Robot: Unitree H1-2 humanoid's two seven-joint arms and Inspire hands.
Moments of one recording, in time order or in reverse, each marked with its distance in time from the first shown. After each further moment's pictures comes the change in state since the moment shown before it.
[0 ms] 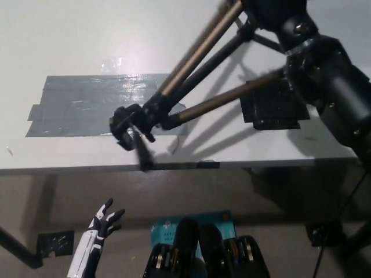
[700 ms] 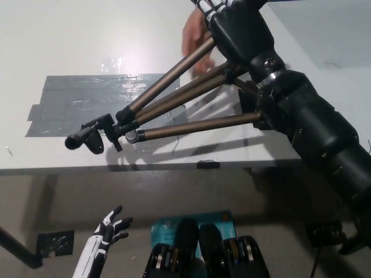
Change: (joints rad) left_arm 0.016 0.000 -0.022 -0.010 -0.001 0.018 -0.009; right_arm 0.062 0.105 -0.014 0.105 -0.003 0.015 0.063
